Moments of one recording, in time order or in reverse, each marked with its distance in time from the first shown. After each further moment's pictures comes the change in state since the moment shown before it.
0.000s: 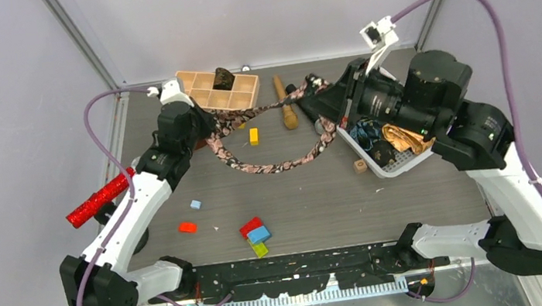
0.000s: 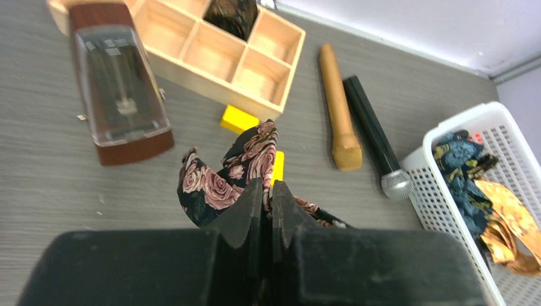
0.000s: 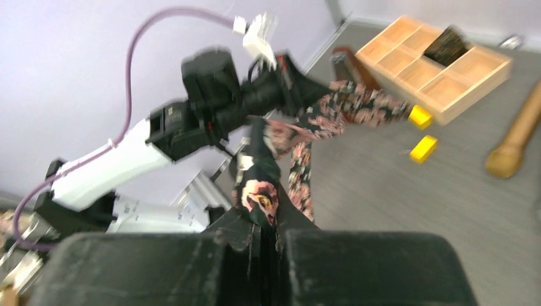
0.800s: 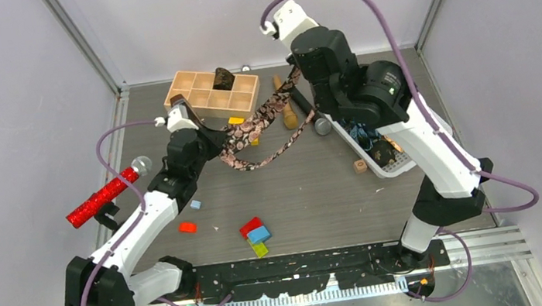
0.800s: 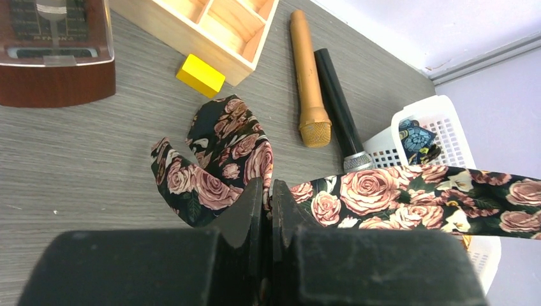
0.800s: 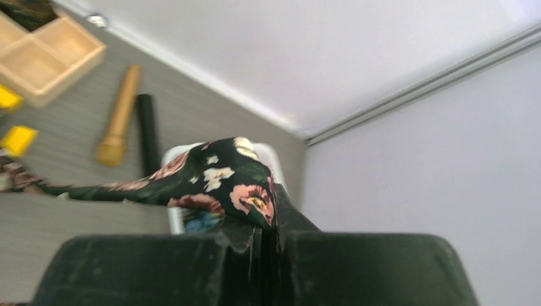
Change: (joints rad) left arm -0.020 -0.069 -0.351 0.309 0.094 -0.237; right arm 0.135 0.572 0.675 -0.402 1.038 -0.835
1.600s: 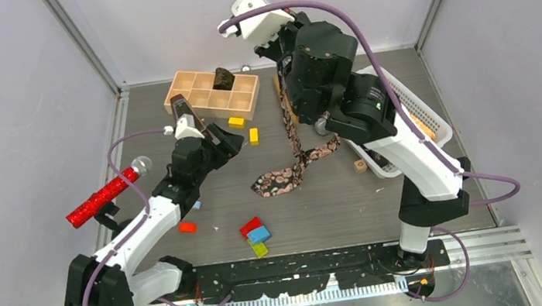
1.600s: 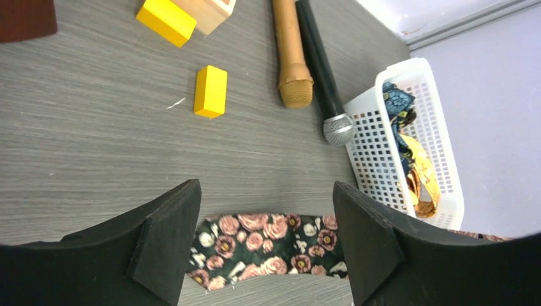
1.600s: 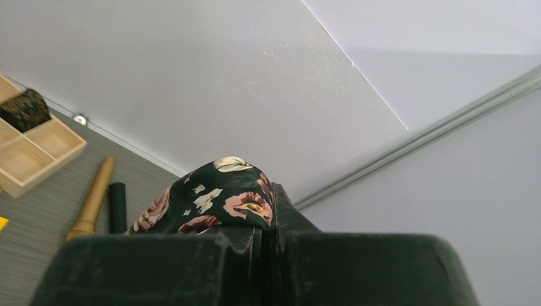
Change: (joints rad) left arm -0.023 0.007 -0.096 0.059 0.112 -0.101; right arm 0.194 0.106 0.151 0.504 0.158 -0.637
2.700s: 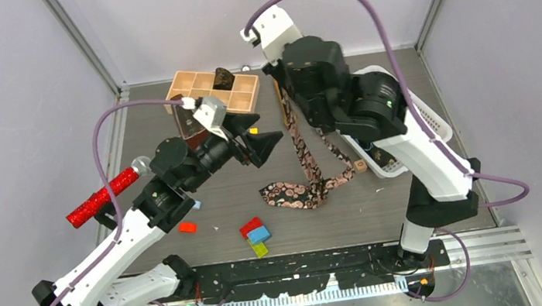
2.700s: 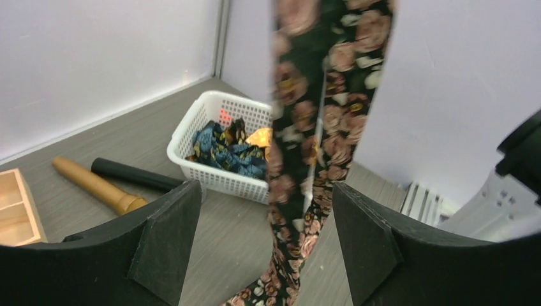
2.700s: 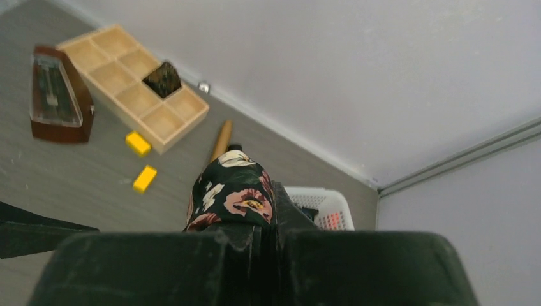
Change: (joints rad) left arm -0.328 -0.178 0.354 -0.016 0.212 0.559; right arm -0.012 -0.068 -0.026 -0.342 -0.169 0.618
